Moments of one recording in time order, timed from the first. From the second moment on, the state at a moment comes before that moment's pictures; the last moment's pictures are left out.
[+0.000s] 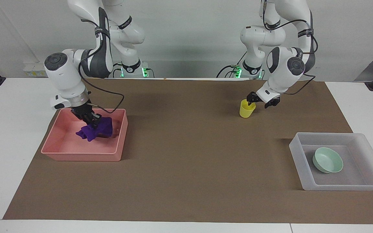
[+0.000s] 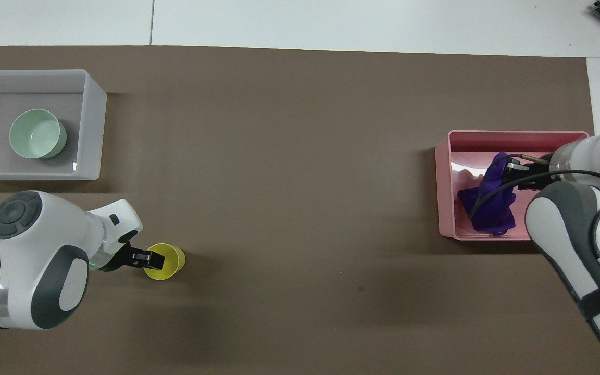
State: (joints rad) left arm -0.17 -0.15 -0.04 -2.45 -0.14 2.08 0.08; right arm -0.16 0.06 0.07 -2.05 -0.03 2.17 0.28
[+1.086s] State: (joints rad) left arm -0.04 -0.10 0.00 -1.96 -0.14 1.75 0.08; right arm -0.02 0.00 0.08 -1.68 -0.03 1.68 0.26
